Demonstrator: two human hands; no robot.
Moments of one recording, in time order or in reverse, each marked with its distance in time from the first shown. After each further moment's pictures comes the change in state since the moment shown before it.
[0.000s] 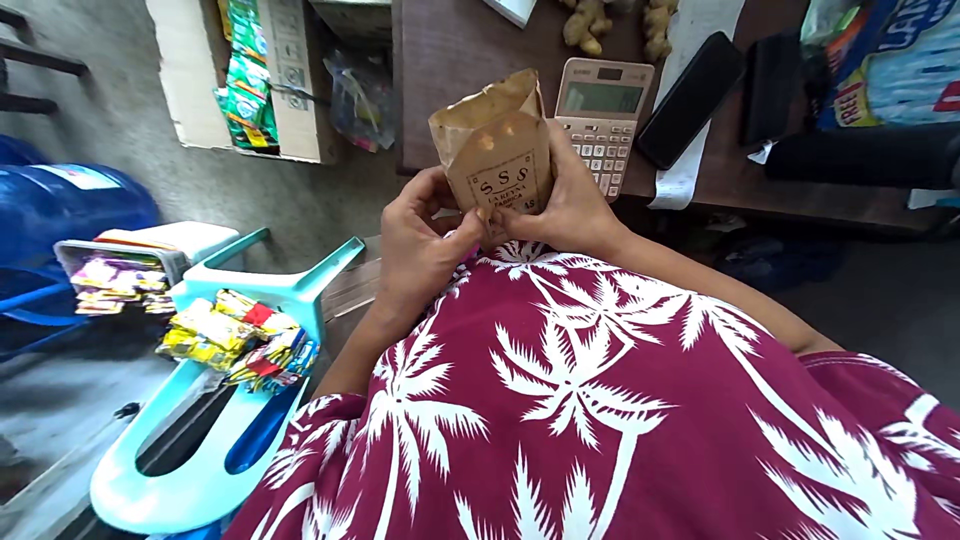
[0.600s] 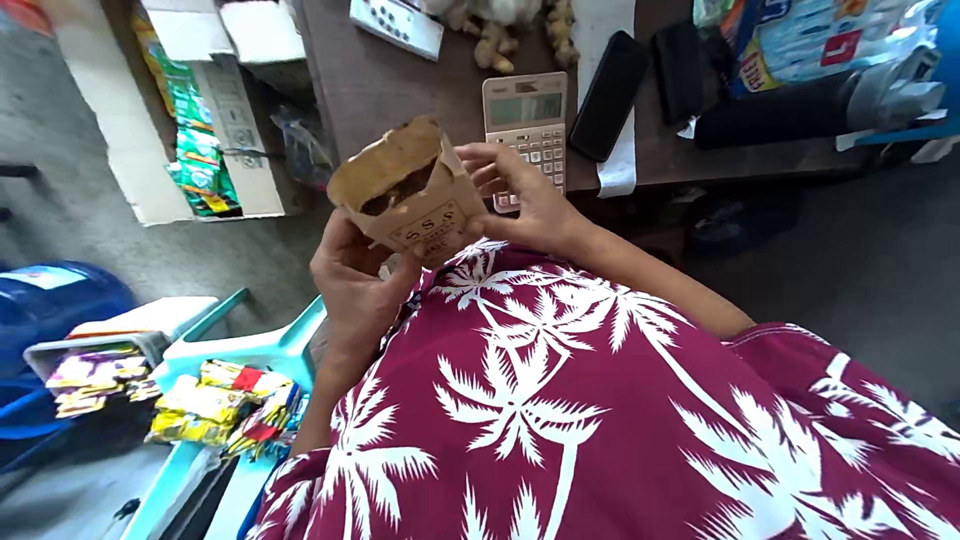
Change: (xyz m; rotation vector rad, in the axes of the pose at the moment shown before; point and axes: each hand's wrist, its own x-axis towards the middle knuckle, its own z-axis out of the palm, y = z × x) left_hand 0.000 -0.003 -0.008 -0.038 -0.078 0.170; right_hand -0.010 0.022 -0.035 -0.134 -0.030 -0.216
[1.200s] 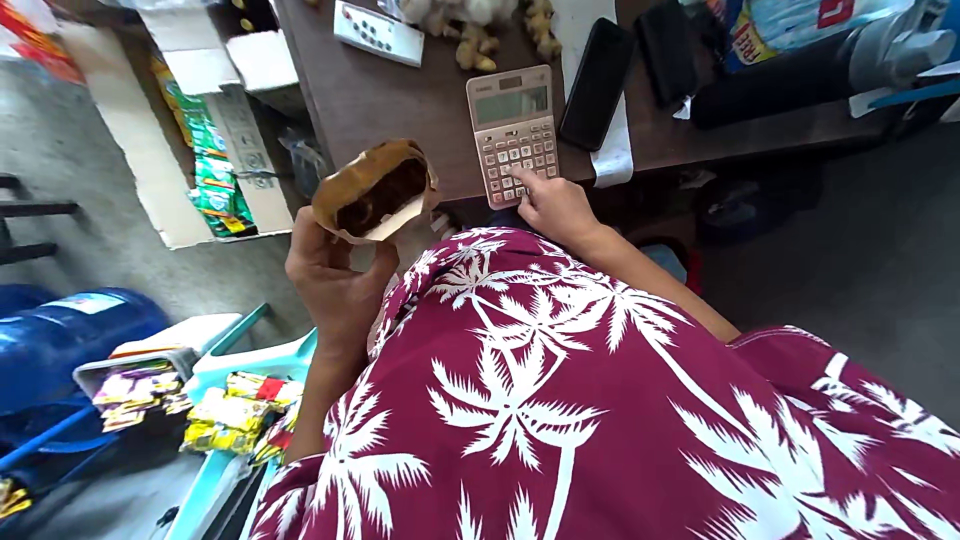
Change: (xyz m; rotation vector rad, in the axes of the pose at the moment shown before) left_hand 0.010 -0.014 -0.011 0.228 0.042 0.242; right_hand -0.050 0.064 -0.016 -0.727 0.002 0.492
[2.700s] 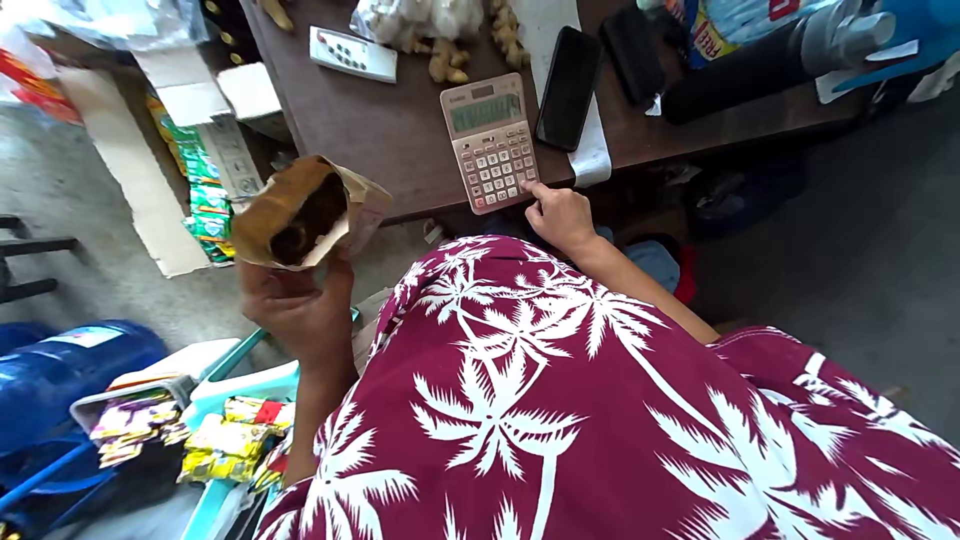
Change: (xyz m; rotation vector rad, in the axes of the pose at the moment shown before) left_hand -0.013 0.001 -0.006 -0.015 0.205 0.025; right_hand -0.025 0.031 0.016 -0.035 0.190 0.165
